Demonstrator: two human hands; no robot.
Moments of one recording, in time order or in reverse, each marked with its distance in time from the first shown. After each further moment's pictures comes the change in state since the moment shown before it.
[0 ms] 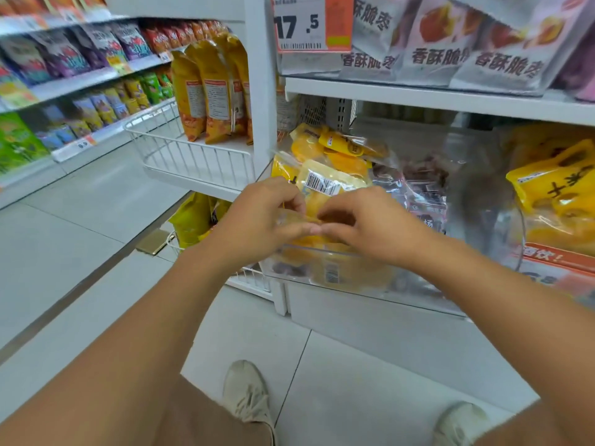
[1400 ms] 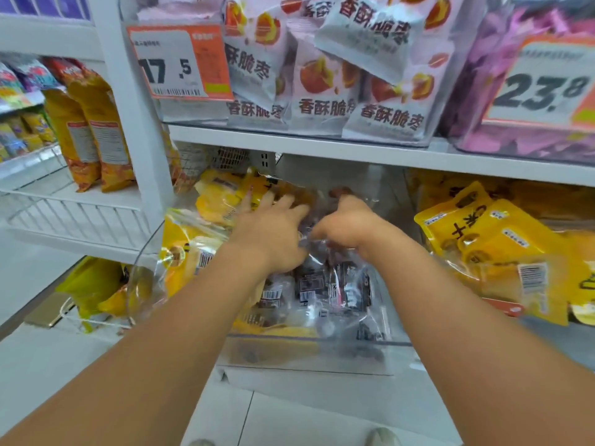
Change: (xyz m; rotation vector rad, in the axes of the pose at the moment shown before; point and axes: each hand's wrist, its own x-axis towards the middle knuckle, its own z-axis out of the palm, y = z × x) left_hand 0.136 0.055 0.094 0.580 -0.347 -0.030; right_hand 0.028 0.094 -0.057 0.348 0.118 0.859
